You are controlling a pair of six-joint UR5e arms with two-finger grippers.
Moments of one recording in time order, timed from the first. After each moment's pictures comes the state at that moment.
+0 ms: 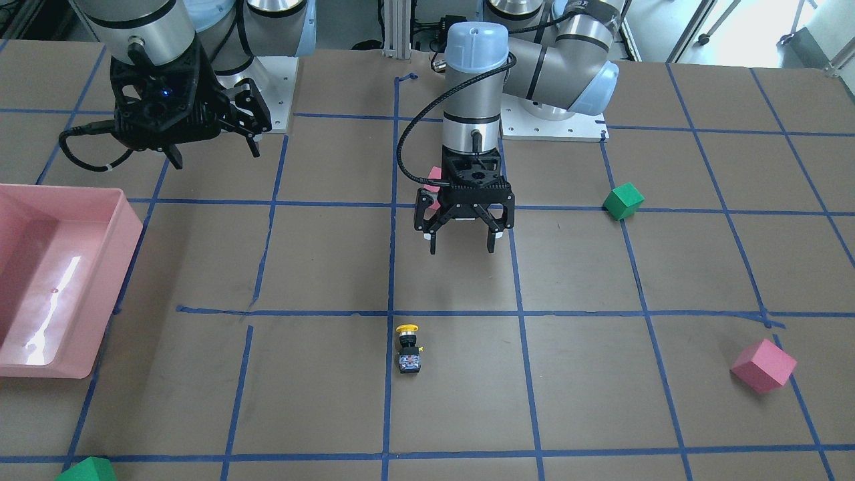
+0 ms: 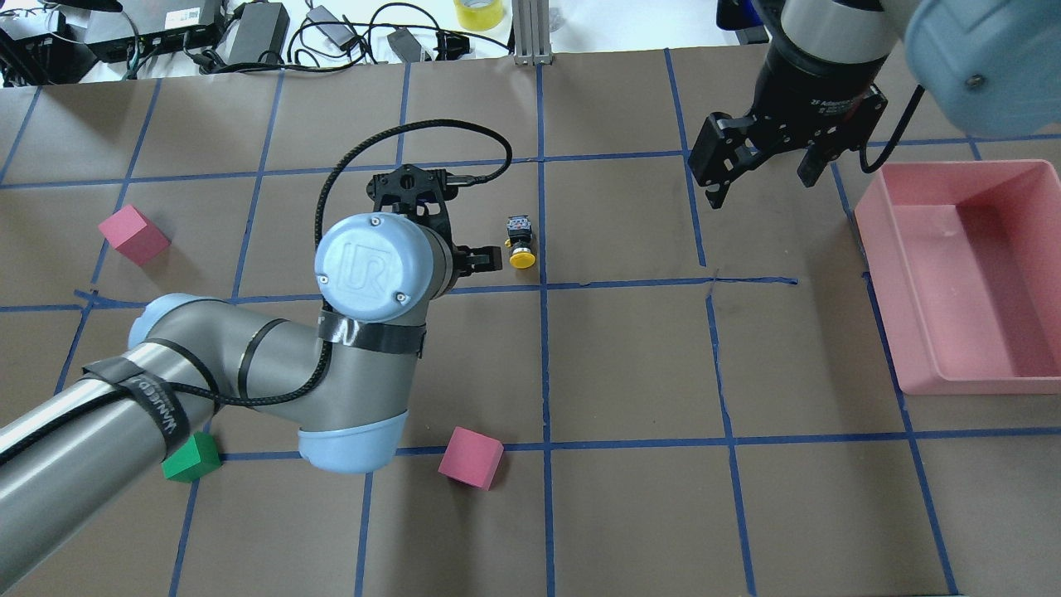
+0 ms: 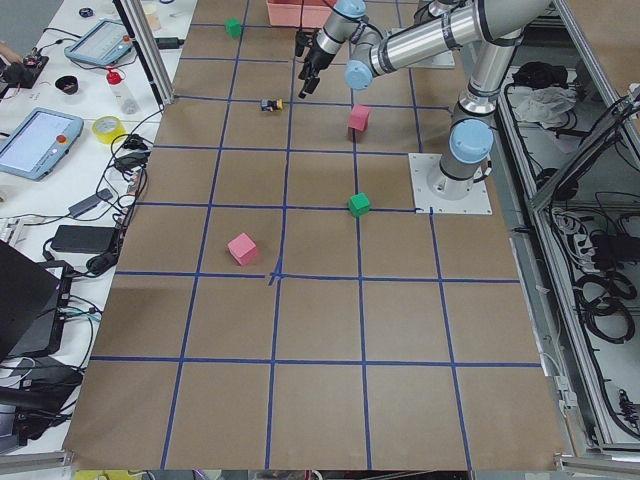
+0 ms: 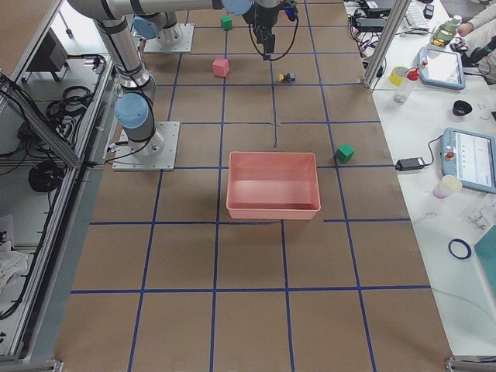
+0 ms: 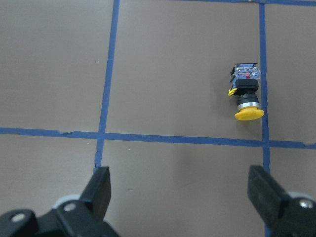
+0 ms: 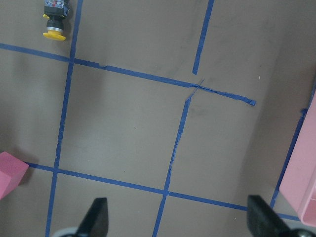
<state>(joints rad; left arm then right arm) -1.91 -1.72 -2.12 -0.39 1.75 -0.33 1.62 -1.56 1.51 -1.49 -1.56 -0.16</state>
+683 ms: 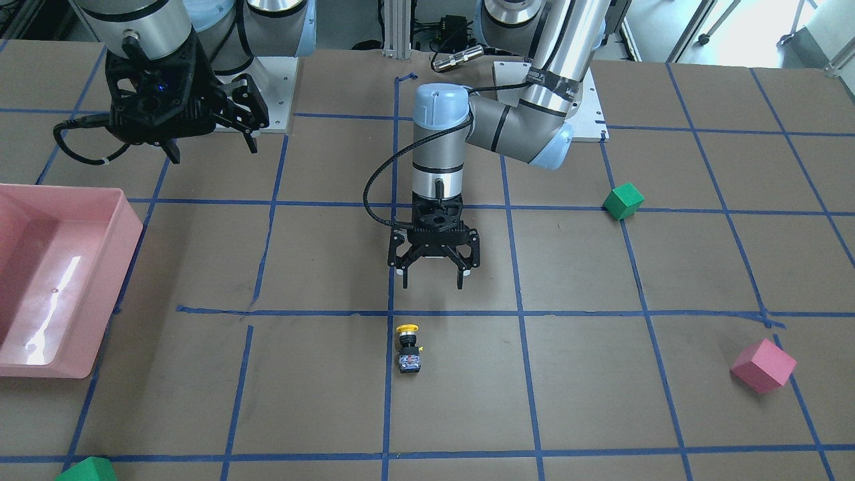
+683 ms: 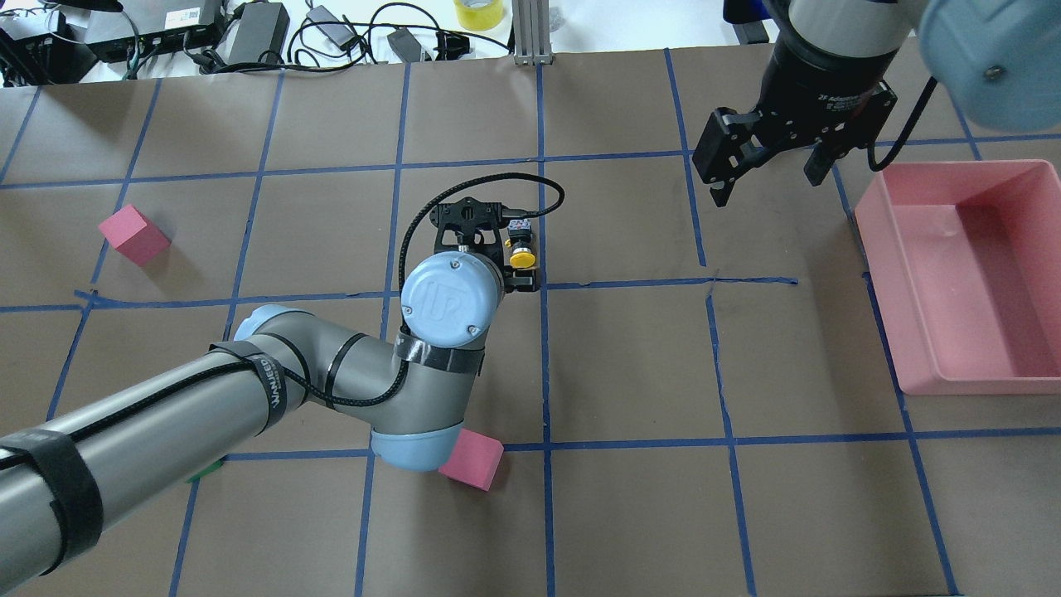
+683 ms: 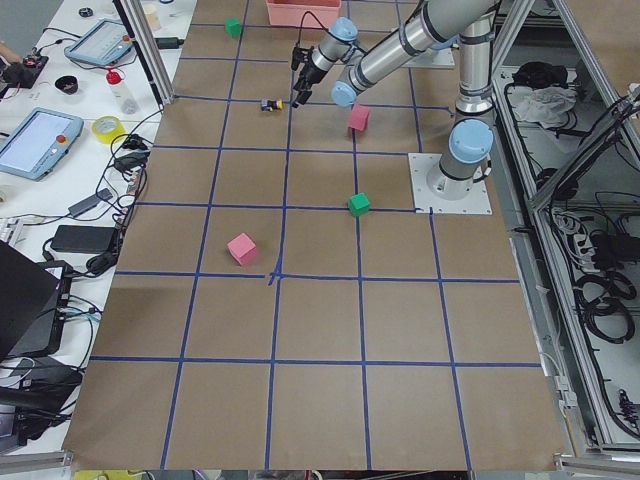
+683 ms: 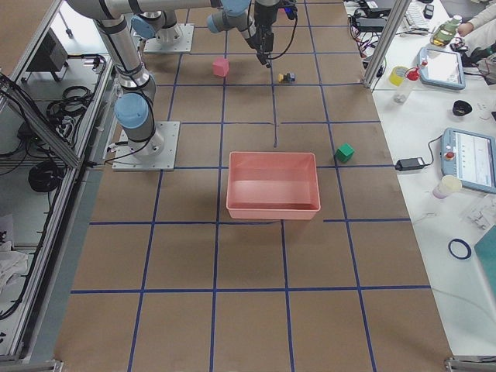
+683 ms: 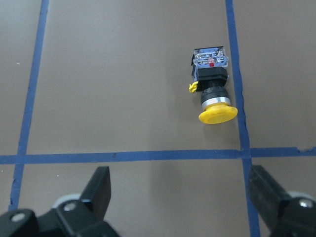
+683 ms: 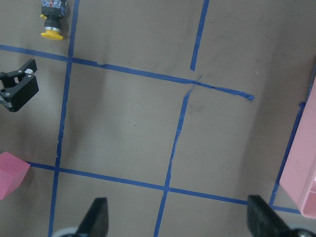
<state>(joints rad) -1.97 -1.97 -2.11 -0.08 1.78 -0.33 1.62 -1.56 1.51 -1.48 -1.56 -0.13</state>
